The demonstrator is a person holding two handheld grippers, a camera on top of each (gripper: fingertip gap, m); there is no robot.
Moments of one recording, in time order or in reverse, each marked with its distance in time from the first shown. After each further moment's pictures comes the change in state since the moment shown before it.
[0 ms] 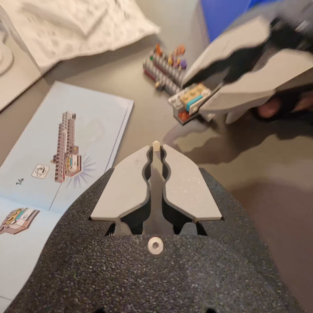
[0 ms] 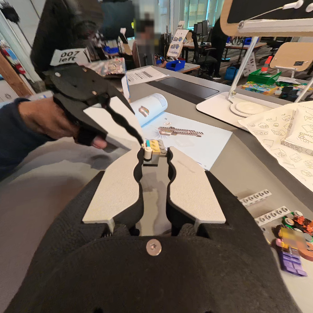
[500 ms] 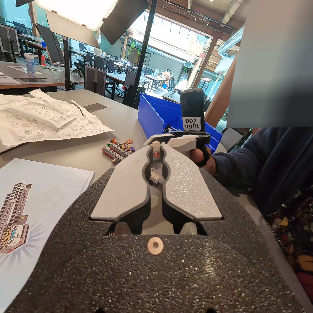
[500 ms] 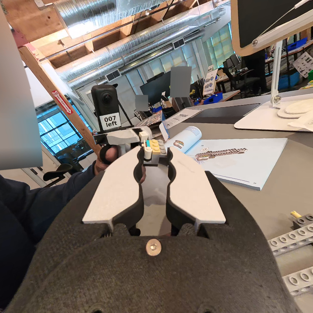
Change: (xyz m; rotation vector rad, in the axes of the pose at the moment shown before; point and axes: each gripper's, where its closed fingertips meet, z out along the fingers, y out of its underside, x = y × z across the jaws) left arm 0.039 -0.071 -0.044 0.571 0.344 -0.107; right arm -0.017 -0.032 -0.007 0.275 -0.227 0.363
